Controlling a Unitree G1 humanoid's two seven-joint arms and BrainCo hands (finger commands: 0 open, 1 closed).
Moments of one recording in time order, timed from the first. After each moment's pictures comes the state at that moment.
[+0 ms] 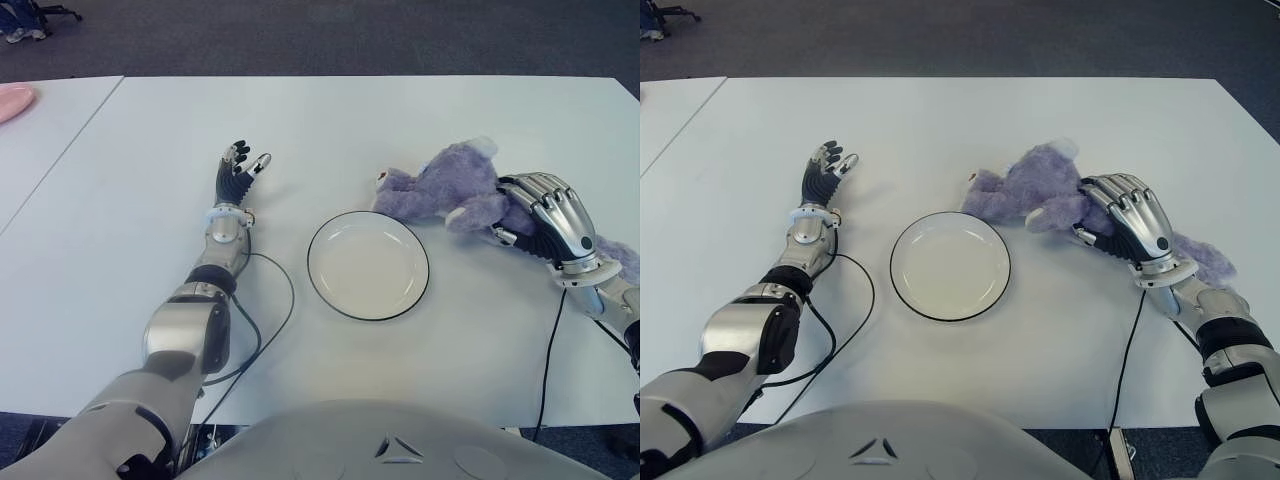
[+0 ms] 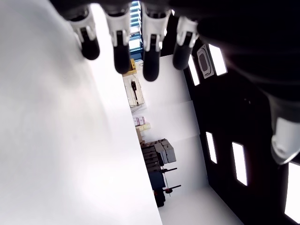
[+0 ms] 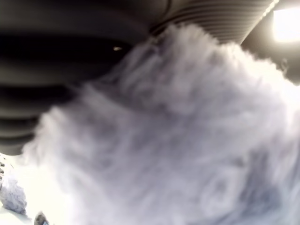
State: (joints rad) left arm -0.61 0.16 0.14 1.23 0.14 -0.52 0.18; right arm -0.31 -0.93 0.39 0.85 -0.98 -0.77 -1.15
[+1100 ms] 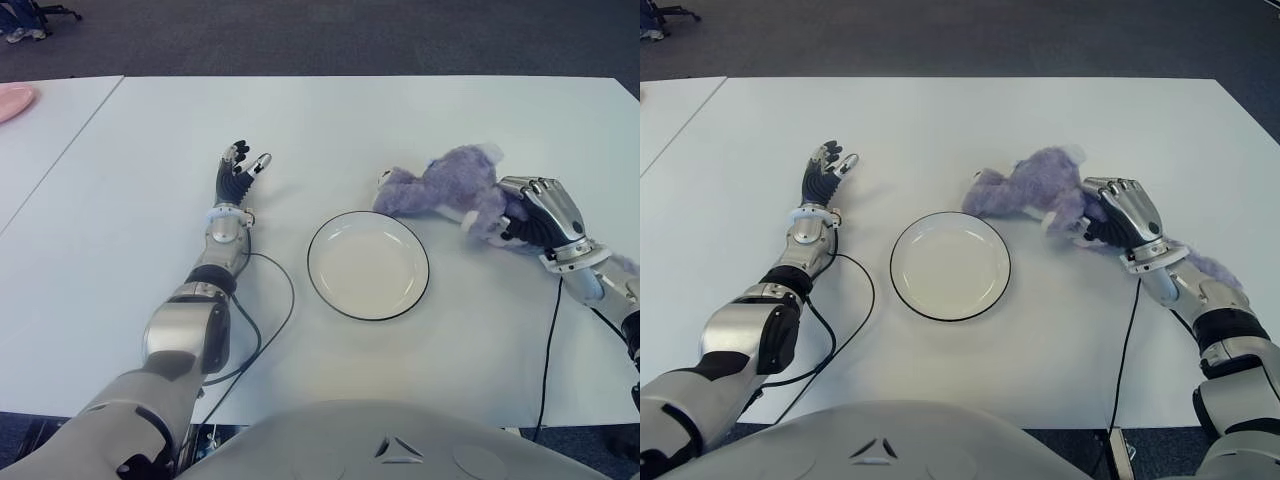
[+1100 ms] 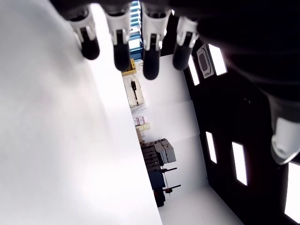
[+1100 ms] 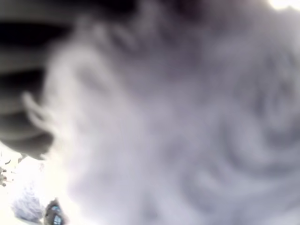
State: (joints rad) left arm -0.61 0.16 0.14 1.23 0.14 -0.52 0.18; right arm -0.34 -0.93 0.38 0.82 -0.69 -0.89 -0.71
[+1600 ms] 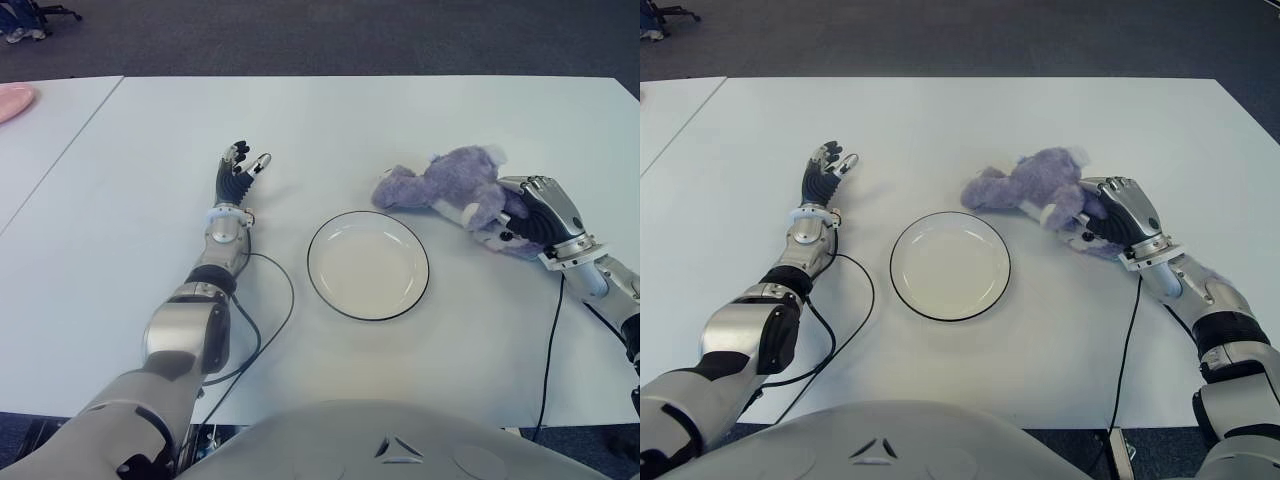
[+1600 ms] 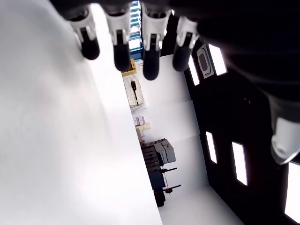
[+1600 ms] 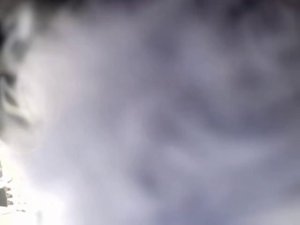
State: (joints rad) left arm -0.61 0.16 0.14 1.23 0.14 -0.52 0.18; right arm -0.31 -0.92 0.29 0.72 -0.56 -0.90 -0.52
